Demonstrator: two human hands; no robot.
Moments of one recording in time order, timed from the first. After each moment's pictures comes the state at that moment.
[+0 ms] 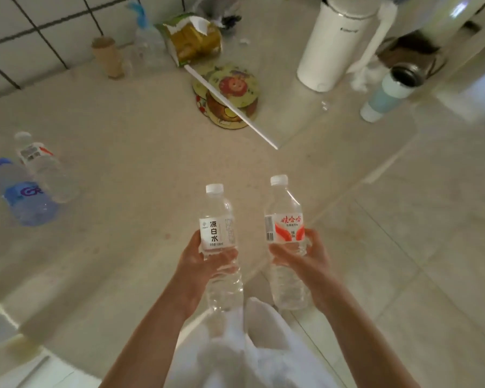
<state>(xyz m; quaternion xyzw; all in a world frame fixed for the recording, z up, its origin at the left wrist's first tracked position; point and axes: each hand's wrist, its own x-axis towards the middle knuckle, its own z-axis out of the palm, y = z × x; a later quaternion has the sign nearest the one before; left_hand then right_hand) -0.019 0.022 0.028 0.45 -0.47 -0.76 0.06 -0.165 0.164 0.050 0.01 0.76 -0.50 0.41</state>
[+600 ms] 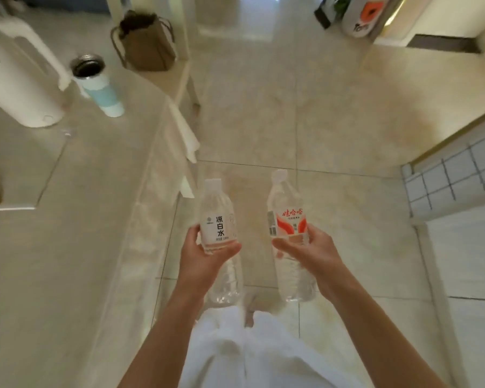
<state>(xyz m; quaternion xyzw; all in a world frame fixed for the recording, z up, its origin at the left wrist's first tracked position) -0.185 0.328 0.048 0.24 -0.68 -0.67 -0.15 -0.185 0.530 0.077 0.27 0.70 -0.62 0.20</state>
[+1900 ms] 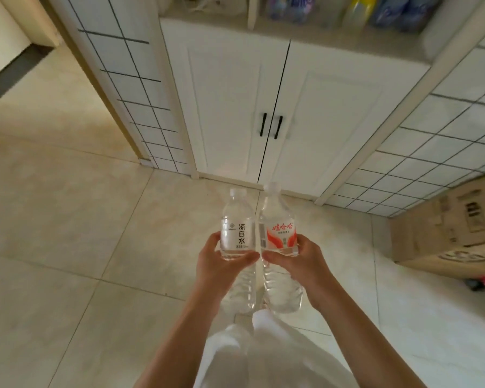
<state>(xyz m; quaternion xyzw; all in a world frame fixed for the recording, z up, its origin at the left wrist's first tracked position) -0.194 0.813 0.053 -0.30 -0.68 -0.35 -0.57 -0.025 0.831 0.066 0.70 0.39 -0.55 -0.23</state>
